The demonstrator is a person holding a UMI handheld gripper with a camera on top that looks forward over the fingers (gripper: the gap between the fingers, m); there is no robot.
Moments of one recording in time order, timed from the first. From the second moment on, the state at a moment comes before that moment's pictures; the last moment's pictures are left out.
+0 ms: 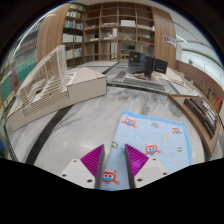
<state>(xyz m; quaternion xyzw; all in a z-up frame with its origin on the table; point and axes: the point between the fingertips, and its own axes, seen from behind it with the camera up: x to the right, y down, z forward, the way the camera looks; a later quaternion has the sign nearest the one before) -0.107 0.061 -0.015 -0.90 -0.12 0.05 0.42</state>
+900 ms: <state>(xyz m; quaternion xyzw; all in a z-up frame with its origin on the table) 0.131 0.067 0.029 -0.89 0.03 -0.05 0.45</state>
